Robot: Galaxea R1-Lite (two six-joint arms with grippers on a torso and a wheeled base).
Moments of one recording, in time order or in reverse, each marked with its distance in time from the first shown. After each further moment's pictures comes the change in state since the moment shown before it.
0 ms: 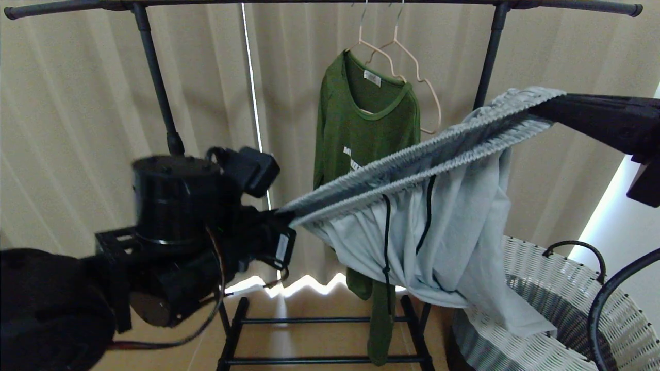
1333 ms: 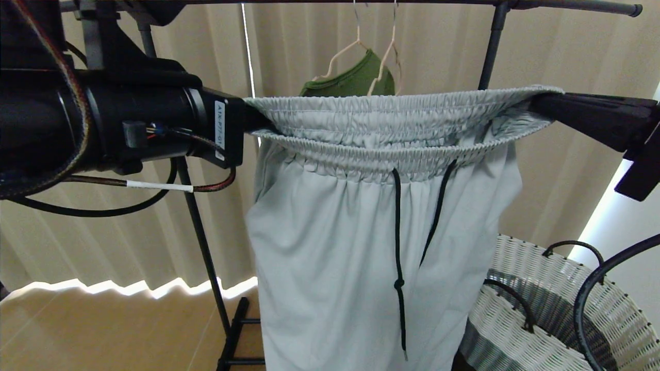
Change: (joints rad) left arm 0.025 -0.165 -0.481 0.538 -0.189 0.008; right arm -0.044 0.015 0.037 -0.062 0.009 -0.002
